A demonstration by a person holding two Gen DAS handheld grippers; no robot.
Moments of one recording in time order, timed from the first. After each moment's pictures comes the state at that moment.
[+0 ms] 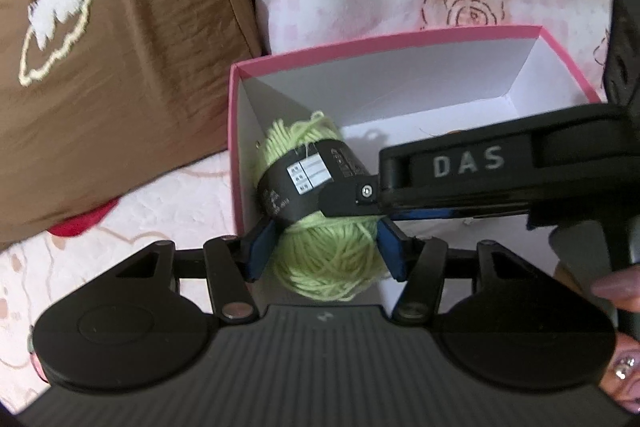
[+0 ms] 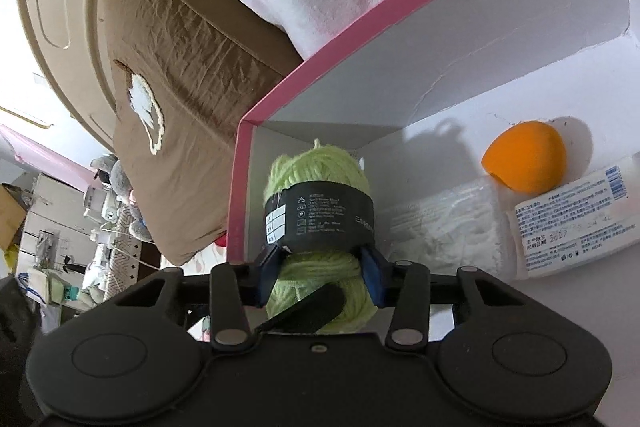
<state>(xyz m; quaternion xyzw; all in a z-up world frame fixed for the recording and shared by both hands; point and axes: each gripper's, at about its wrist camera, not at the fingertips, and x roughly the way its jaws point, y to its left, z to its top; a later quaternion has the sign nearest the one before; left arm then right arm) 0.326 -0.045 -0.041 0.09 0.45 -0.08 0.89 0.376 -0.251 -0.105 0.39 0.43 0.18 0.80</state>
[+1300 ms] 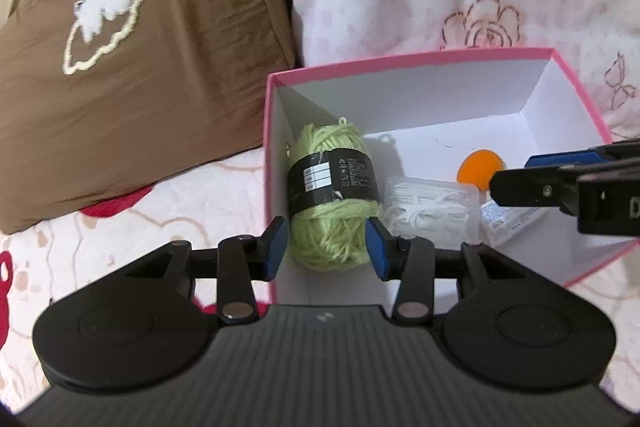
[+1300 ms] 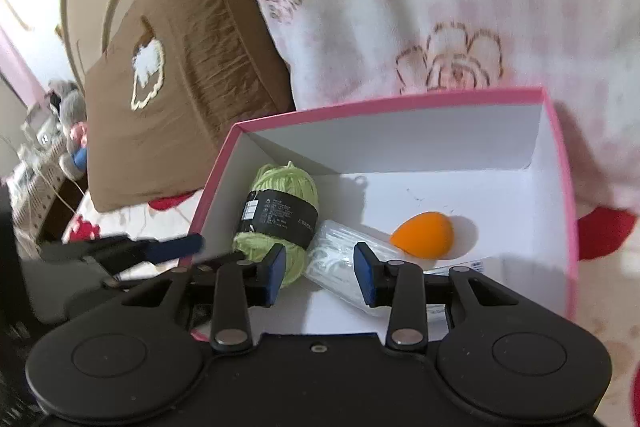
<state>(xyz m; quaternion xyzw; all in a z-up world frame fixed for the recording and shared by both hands) 0.307 -0.042 -0.014 0.07 0.44 -0.03 0.89 0.317 -0.274 -0.033 0.16 0.42 0.13 0.88</state>
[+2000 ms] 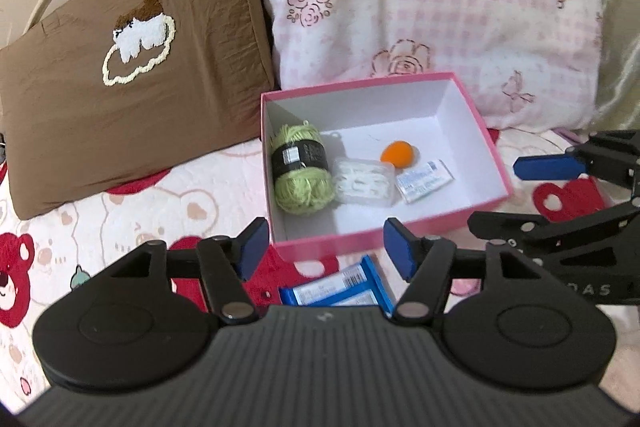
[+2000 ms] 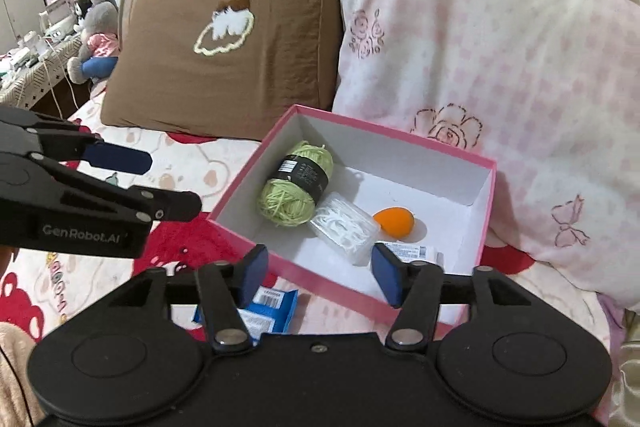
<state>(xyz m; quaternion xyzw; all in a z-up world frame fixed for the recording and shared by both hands) 0.196 -0.031 0.098 0.04 0.44 -0.09 0.89 0.204 -0.231 0.064 -0.02 0.41 0.13 0.90</state>
